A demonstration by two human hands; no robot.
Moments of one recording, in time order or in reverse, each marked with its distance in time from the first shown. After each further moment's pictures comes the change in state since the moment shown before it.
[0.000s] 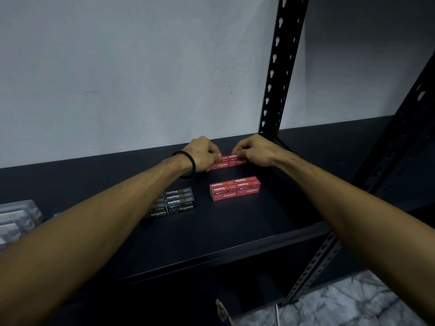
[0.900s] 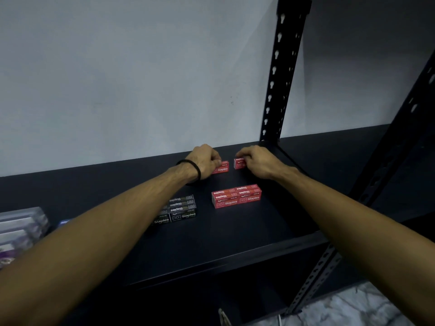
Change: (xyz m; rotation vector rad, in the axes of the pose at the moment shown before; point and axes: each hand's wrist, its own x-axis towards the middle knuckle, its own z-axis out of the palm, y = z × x) left_hand 0.005 -0.001 0.004 0.087 0.090 0.024; right_hand 0.002 0.007 0.009 -0.281 0.153 -0.023
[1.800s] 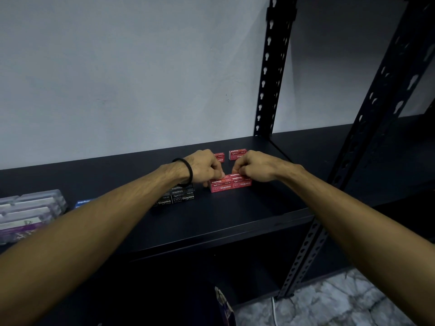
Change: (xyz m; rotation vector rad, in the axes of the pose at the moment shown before) left_hand -0.071 0.029 -0.019 0.076 -0.268 0.102; right_hand -0.073 -0.029 -0.023 0.118 -0.315 -0.051
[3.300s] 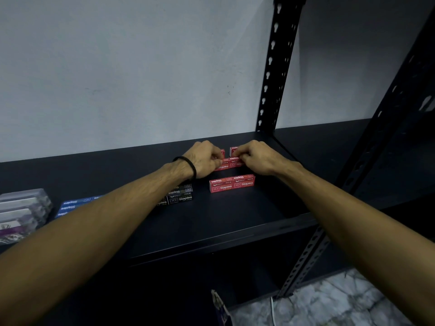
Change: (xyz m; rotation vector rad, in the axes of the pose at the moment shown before) left_hand 0.038 -0.022 0.013 0.002 0.226 0.019; right_hand 0.036 0.022 0.003 -0.029 0.233 -0.031
